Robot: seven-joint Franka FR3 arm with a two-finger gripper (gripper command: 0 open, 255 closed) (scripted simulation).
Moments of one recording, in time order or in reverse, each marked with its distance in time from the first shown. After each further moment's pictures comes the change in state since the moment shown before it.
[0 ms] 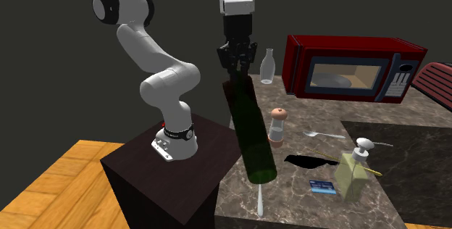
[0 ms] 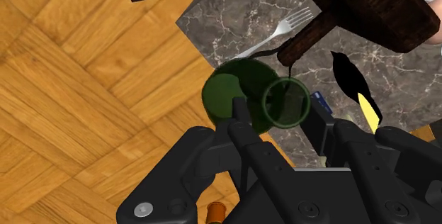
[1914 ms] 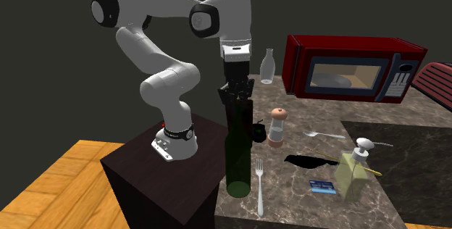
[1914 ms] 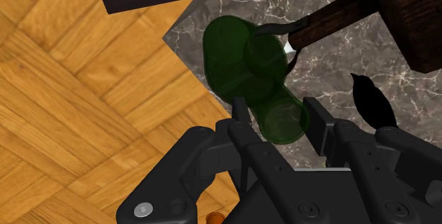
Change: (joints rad) arm 0.011 -0.056 0.012 -0.322 0.009 0.266 0.024
